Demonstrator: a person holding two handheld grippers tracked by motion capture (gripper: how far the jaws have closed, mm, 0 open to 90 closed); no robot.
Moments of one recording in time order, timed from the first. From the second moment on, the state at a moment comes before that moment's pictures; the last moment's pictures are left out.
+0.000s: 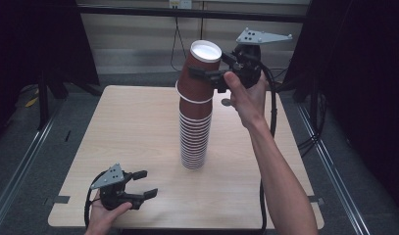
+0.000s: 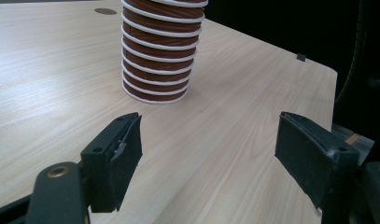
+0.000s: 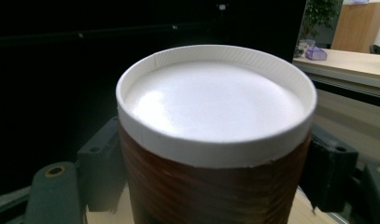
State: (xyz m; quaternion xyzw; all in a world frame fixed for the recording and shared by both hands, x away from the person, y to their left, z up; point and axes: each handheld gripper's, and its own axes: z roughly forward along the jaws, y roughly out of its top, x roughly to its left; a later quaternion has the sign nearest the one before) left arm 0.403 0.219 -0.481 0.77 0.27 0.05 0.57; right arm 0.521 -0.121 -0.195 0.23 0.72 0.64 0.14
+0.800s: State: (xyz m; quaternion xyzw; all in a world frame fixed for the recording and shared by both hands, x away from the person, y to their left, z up) left arm 0.404 0.219 -0.482 0.77 0.27 0.05 0.57; right arm 0.510 -0.138 -0.181 0.21 0.68 0.69 0.14
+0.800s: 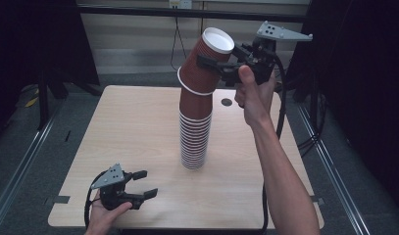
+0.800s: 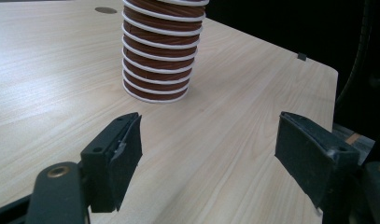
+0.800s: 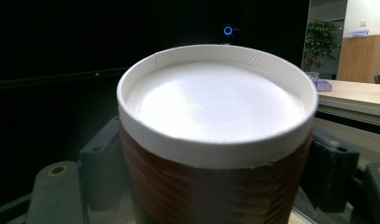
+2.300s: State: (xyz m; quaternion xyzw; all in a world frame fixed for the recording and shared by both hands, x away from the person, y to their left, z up) left arm 0.403 0.216 -0.481 0.78 0.26 0.06 0.57; right arm 0.473 -0.217 -0.202 0.26 0.67 0.67 0.19
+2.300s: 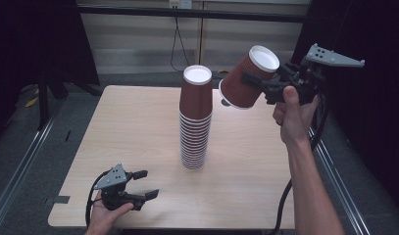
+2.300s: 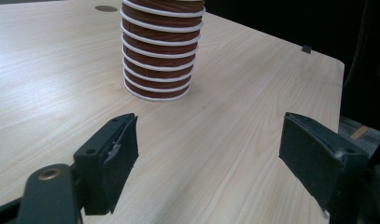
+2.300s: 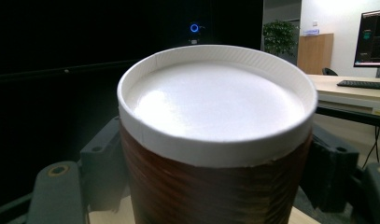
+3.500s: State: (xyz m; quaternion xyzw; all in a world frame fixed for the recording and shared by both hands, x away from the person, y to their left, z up) left arm 0.408 0.195 -0.466 0.79 0.25 0.06 0.55; right arm 0.460 -0.206 -0.311 0.28 0.72 0.62 0.12
